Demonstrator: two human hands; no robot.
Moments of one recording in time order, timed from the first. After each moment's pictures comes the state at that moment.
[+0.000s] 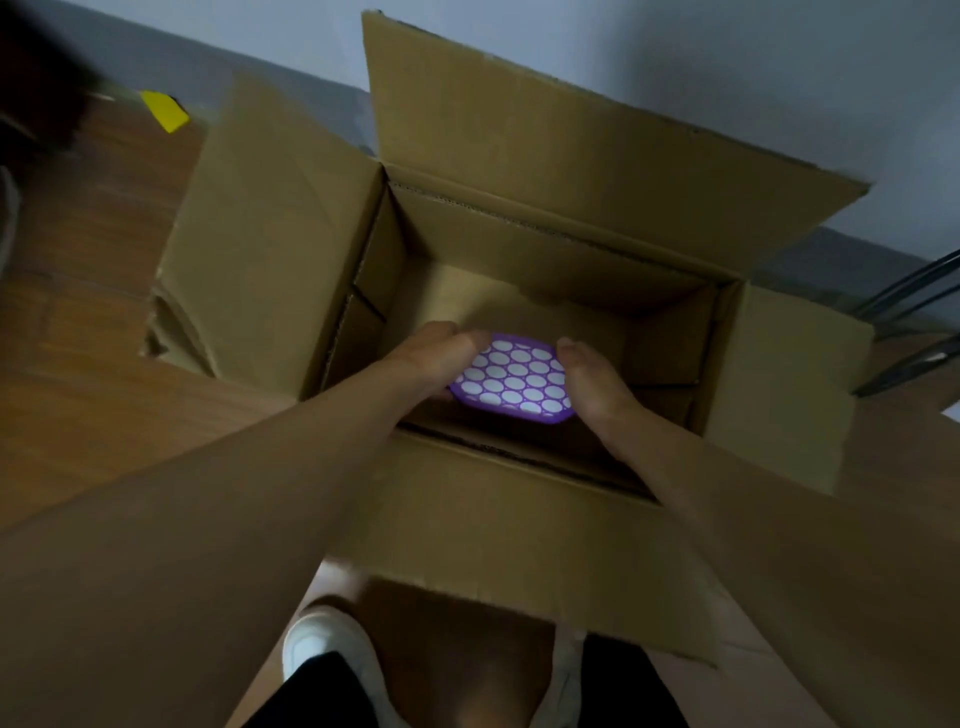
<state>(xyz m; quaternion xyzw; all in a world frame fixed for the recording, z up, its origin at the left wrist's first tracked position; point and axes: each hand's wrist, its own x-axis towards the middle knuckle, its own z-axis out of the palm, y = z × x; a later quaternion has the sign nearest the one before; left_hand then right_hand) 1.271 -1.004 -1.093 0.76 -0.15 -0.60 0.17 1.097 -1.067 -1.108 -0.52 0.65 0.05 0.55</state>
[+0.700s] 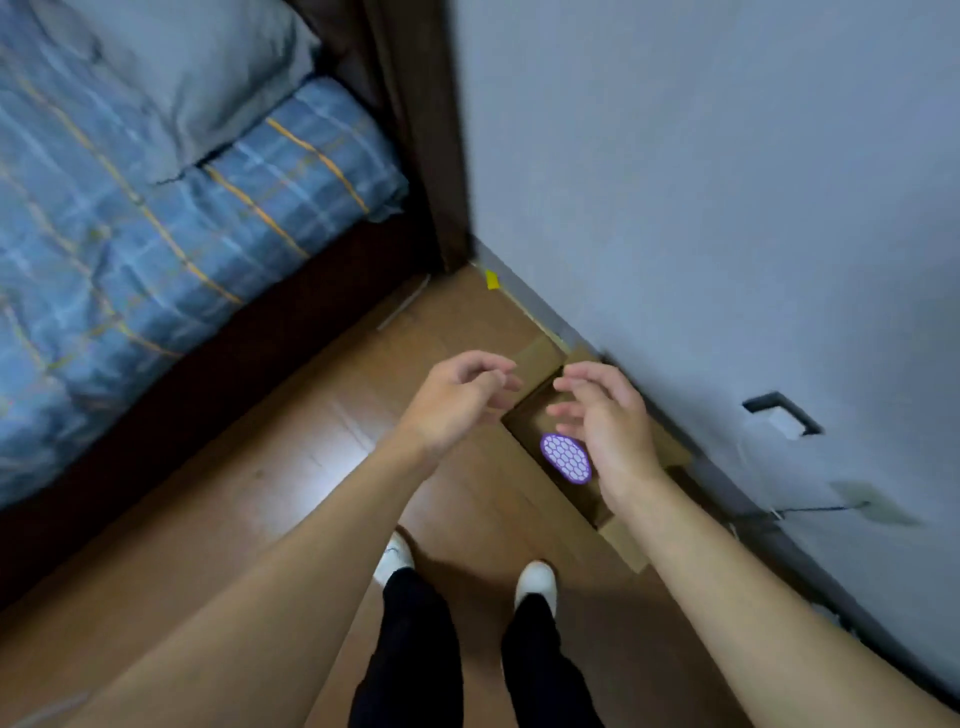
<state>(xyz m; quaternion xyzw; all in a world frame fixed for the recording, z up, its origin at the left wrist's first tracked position) 1.270 -0.843 -0.459 0.74 0.00 -0.41 0.53 1.176 -0.980 -0.495 -0.59 0.45 -0.04 0.67</state>
